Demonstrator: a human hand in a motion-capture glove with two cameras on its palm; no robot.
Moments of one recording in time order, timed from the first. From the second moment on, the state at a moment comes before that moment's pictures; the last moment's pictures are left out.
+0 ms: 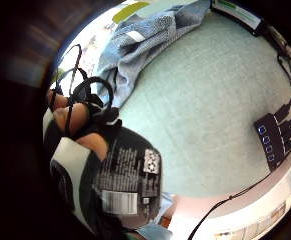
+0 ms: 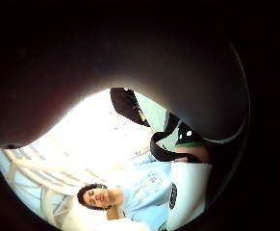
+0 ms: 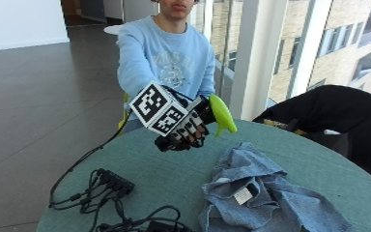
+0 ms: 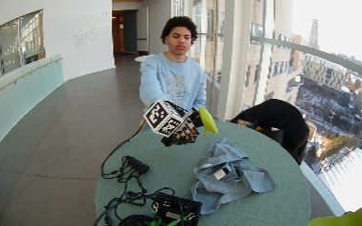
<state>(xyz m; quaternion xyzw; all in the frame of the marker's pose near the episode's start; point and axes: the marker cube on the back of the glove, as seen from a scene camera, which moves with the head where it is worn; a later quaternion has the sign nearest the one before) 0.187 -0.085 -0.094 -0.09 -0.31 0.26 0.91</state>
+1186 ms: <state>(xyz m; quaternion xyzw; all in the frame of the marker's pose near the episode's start) 0.183 -0.087 -0.086 -0.11 -0.29 0.27 0.91</state>
